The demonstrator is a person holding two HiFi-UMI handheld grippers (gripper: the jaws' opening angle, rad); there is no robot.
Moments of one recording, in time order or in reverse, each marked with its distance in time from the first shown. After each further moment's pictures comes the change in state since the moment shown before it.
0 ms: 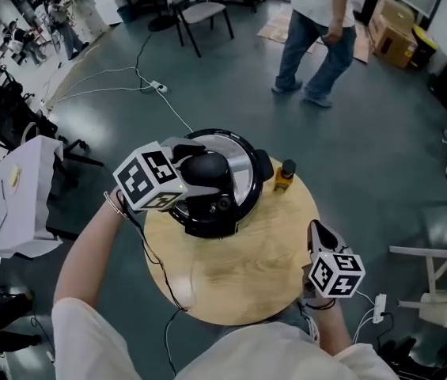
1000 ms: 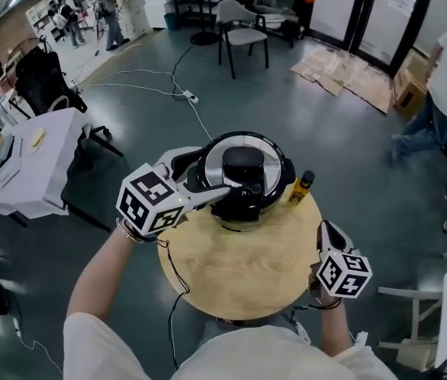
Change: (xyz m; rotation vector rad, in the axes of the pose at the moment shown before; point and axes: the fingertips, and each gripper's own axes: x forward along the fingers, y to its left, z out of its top) left arm -0.128 -0.055 0.001 -0.204 -0.413 0.367; right arm -0.040 0.050 0.048 -0.139 -0.102 0.083
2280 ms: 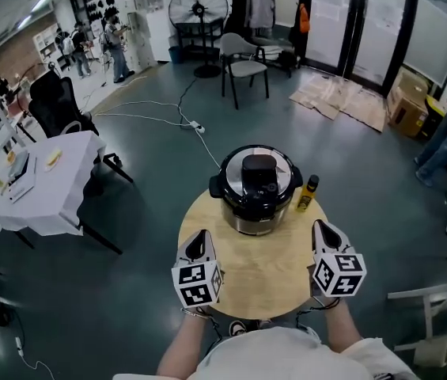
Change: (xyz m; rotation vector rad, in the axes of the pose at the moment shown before) left arm -0.102 -0.058 -0.147 -0.481 -0.116 0.765; right arm -0.044 0.083 0.017 -0.156 -0.145 0.076
